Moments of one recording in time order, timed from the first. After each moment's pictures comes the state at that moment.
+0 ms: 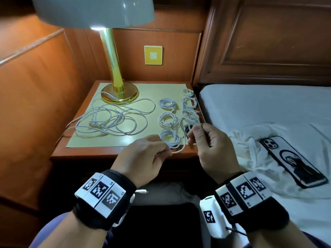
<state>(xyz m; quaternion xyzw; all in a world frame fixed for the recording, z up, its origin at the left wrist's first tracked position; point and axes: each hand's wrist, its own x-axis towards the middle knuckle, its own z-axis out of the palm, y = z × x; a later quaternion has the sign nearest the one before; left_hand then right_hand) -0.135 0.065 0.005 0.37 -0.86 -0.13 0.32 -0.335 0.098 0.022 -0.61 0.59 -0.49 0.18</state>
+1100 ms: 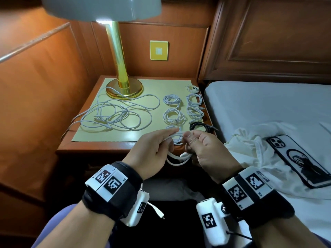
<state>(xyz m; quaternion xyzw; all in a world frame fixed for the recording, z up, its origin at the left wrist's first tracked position) -0.145 0.067 0.007 0.41 -0.79 -0.28 0.36 -0.323 0.087 0.009 -0.53 0.56 -0.43 0.48</state>
